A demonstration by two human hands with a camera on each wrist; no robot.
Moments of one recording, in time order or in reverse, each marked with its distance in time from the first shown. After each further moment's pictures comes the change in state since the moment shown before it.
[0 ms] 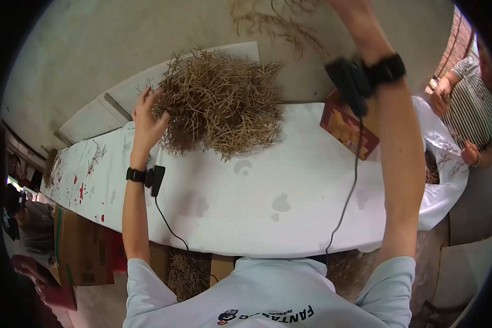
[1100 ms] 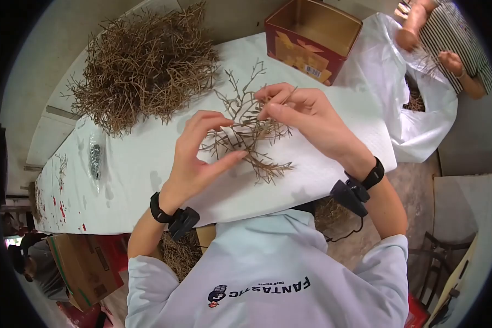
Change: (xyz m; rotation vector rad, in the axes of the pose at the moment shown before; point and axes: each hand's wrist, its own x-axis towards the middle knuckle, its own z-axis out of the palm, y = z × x) left_hand -0.095 0.241 0.002 -0.978 -0.428 0.219; right_hand -0.306 -0.053 -0.107 0.583 -0.434 1.006
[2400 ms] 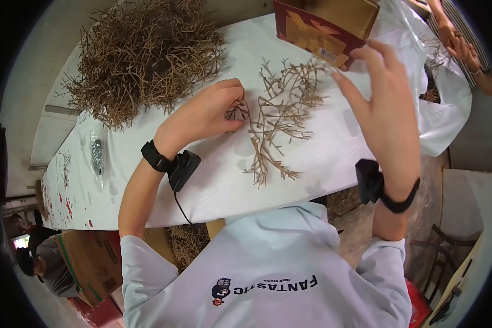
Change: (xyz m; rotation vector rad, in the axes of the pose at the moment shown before) left_hand 0.052 -0.061 -0.004 0.214 -0.590 -0.030; right_hand -0.020 -0.059 0.003 -1.479 0.590 -0.009
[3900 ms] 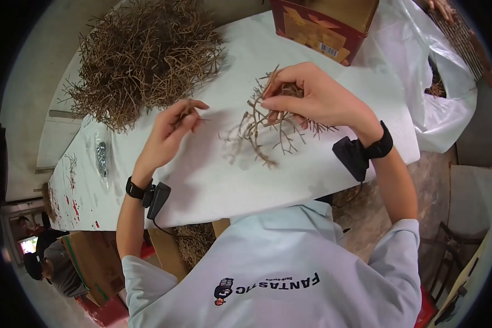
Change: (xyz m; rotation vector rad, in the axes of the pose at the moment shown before) left_hand -0.074 -0.017 0.002 -0.609 0.349 -0.265; right_hand 0.023 -0.006 0.068 1.083 -0.881 0.102
